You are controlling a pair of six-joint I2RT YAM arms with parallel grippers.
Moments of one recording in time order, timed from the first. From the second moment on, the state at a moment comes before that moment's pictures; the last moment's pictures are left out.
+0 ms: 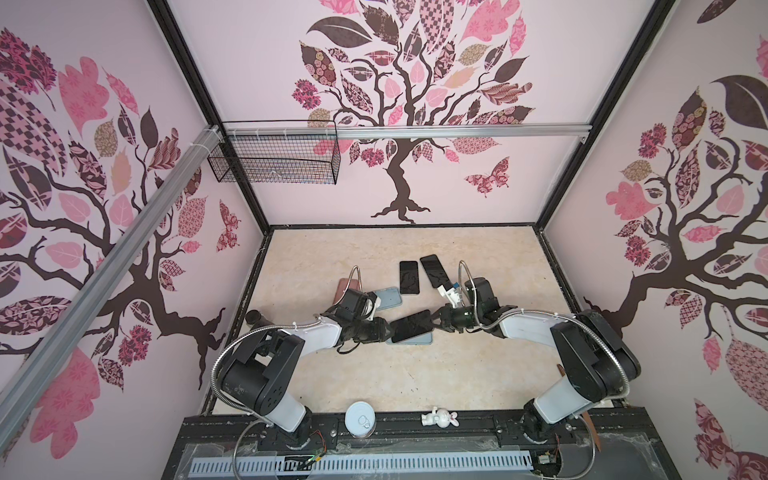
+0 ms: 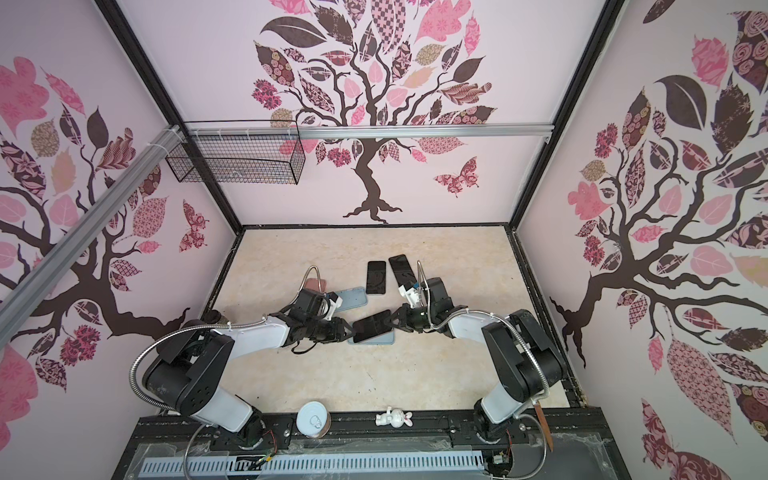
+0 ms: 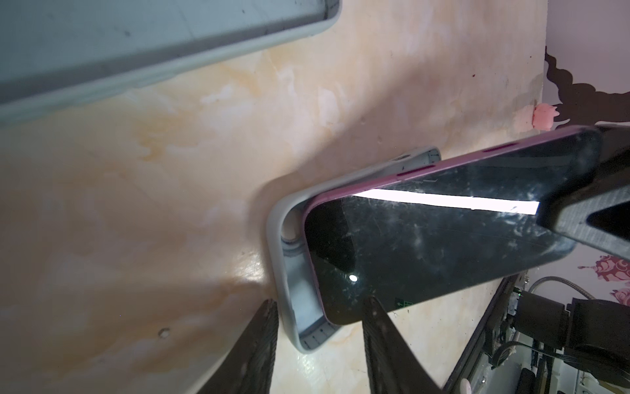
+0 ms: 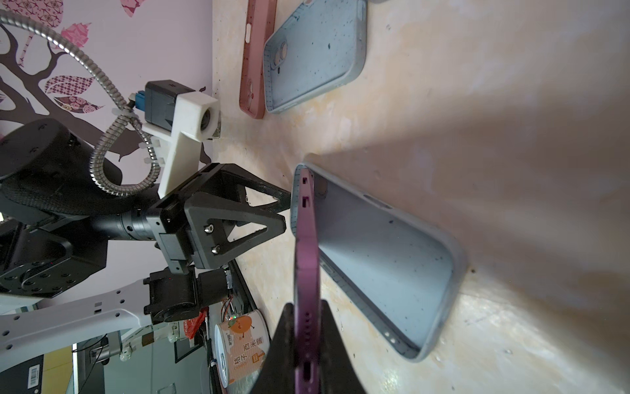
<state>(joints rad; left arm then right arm) -0.49 1.58 0.66 -0.05 0.50 -0.52 0.41 1.60 0.67 0.15 -0.82 0.68</state>
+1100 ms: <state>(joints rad) -0.51 1.60 0.64 0.05 0.50 -0.63 0.40 1.68 0.67 0.22 -0.85 0.70</state>
